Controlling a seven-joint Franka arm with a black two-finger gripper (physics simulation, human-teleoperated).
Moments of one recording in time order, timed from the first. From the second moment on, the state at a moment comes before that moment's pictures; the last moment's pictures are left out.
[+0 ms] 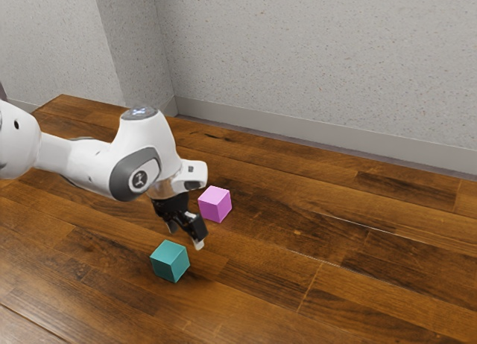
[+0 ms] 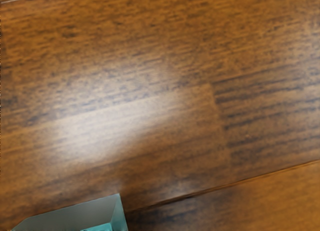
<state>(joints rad) 0.28 0.06 -0.40 -2.31 -0.08 2.42 0.16</state>
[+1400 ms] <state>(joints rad) 0.31 0.12 -0.37 -2.34 0.00 2.43 0.12</state>
